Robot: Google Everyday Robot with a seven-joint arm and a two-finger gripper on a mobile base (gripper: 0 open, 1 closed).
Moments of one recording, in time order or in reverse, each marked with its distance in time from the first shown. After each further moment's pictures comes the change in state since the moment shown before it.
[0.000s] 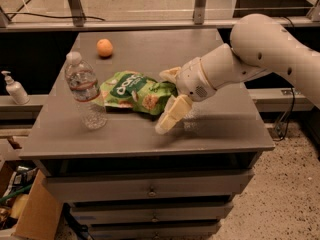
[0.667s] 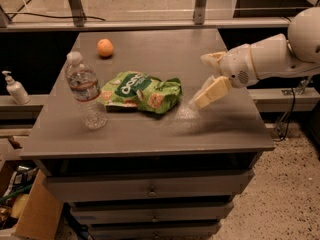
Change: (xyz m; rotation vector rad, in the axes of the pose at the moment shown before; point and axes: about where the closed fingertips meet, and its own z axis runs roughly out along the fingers) arm 0.034 -0.047 -0.087 0.169 -0.099 0.144
